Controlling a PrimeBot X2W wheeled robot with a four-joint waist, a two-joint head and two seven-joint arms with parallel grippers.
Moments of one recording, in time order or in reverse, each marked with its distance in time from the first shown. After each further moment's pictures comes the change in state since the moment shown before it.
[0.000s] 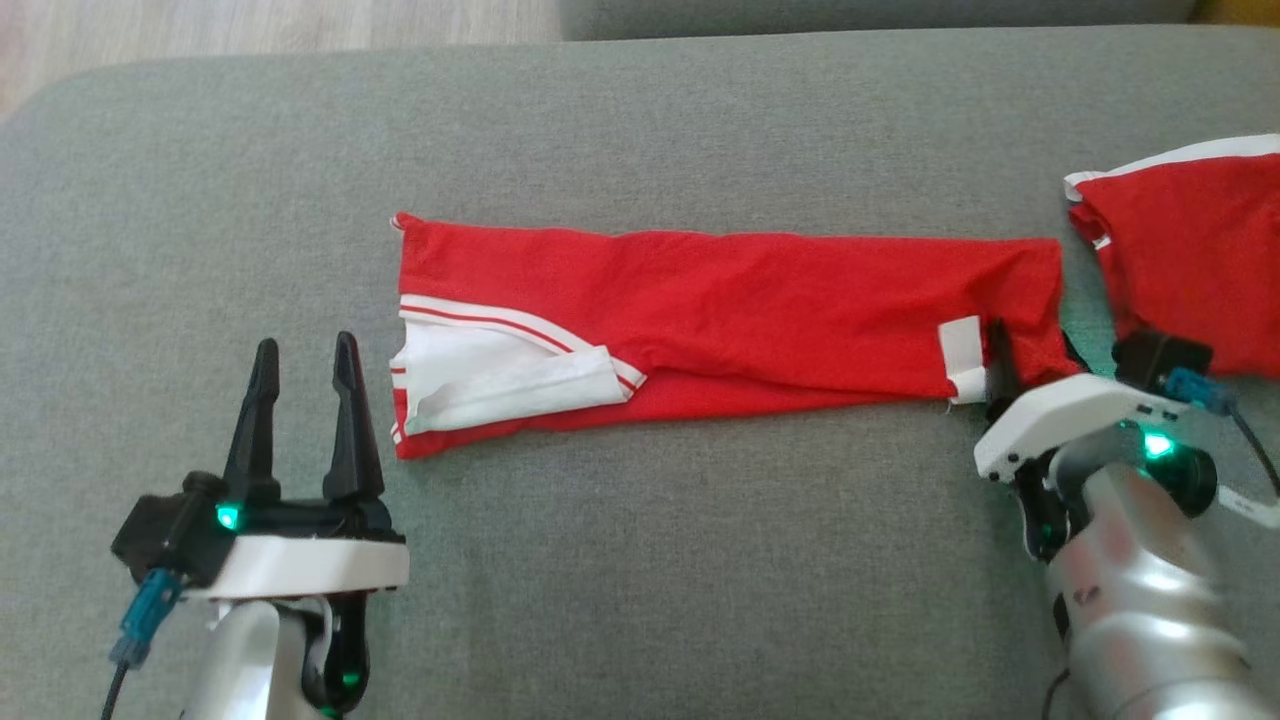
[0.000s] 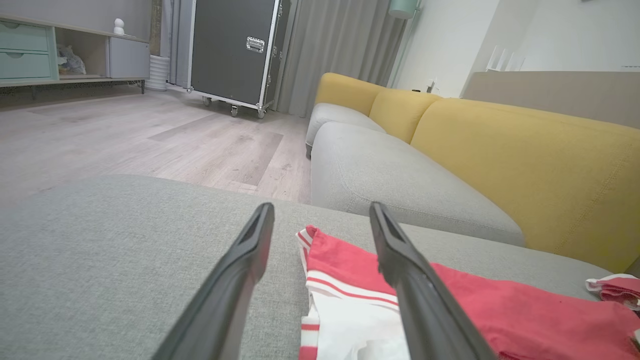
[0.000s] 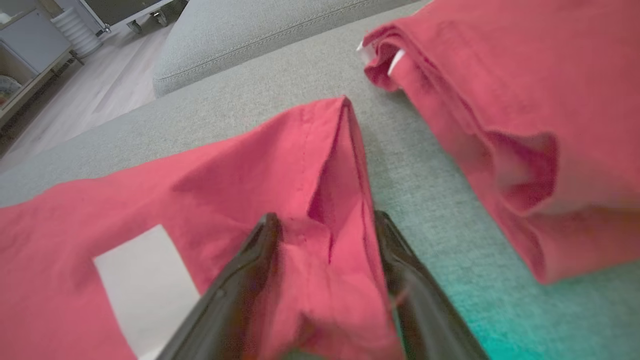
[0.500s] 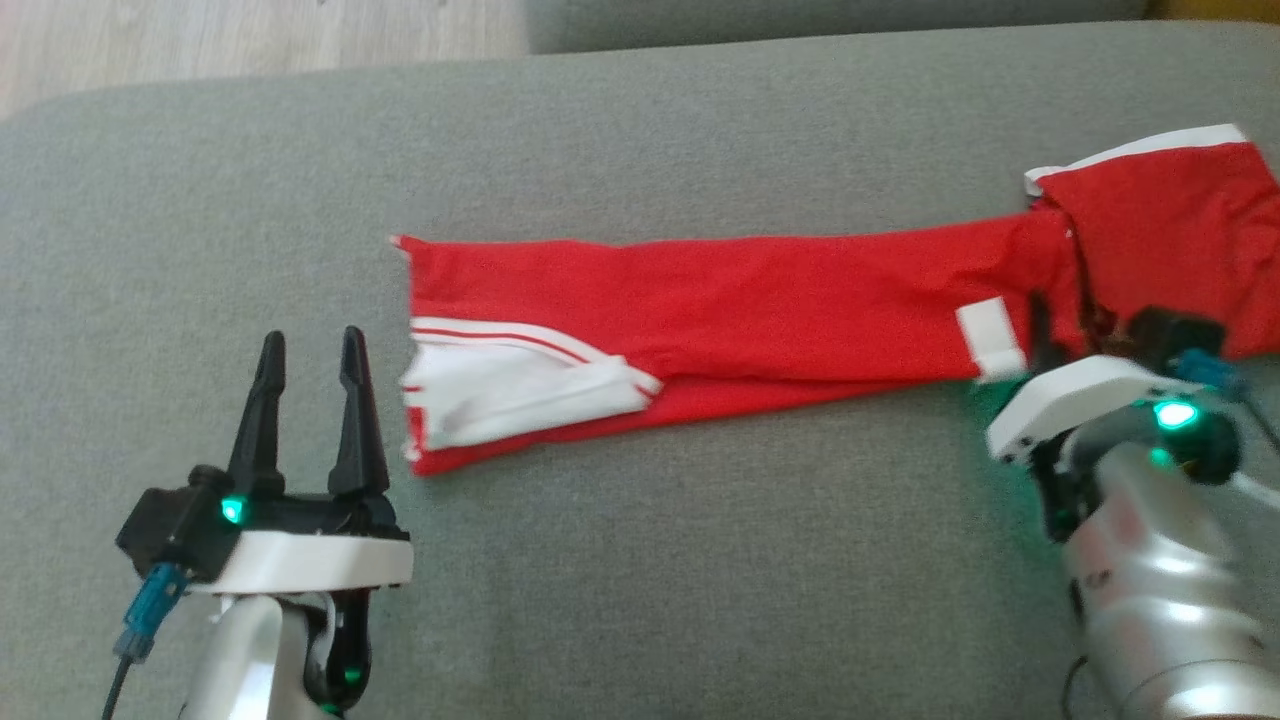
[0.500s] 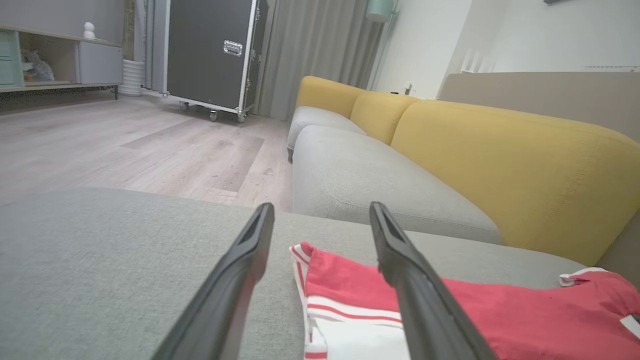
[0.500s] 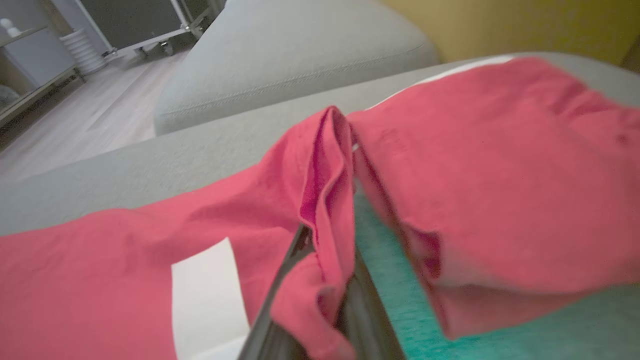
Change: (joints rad) left arm -0.011 0.012 -0.018 -0.004 -0.004 0.000 0.000; right arm -0.057 -0.019 -0.011 0.043 -0.090 0.000 -0.083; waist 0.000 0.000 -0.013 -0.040
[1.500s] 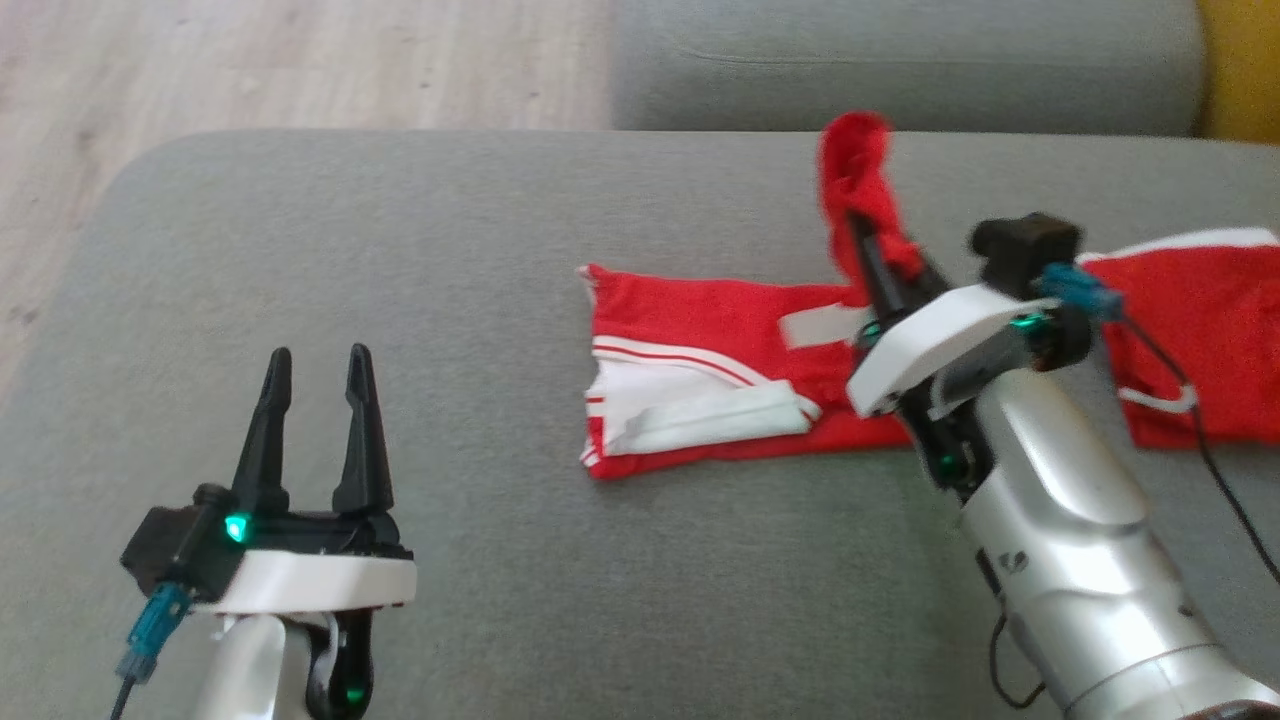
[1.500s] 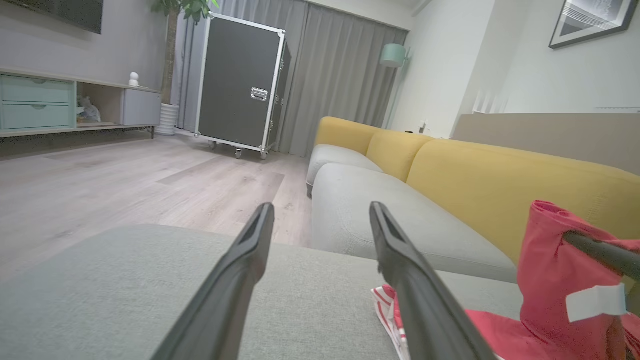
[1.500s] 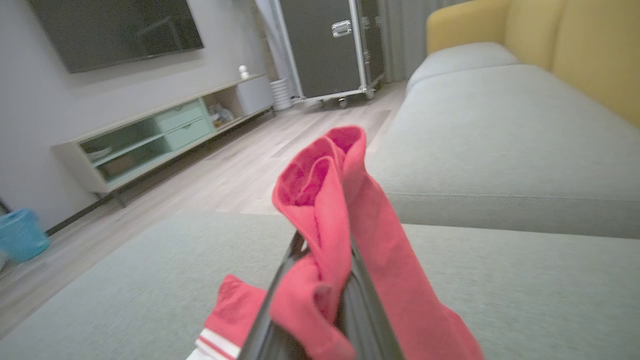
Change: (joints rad) left arm 0.036 0.003 -0.012 -0.029 0.002 0.000 0.000; right arm 0.008 0.011 0.472 -0.360 0.292 0.000 0.127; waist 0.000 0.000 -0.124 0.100
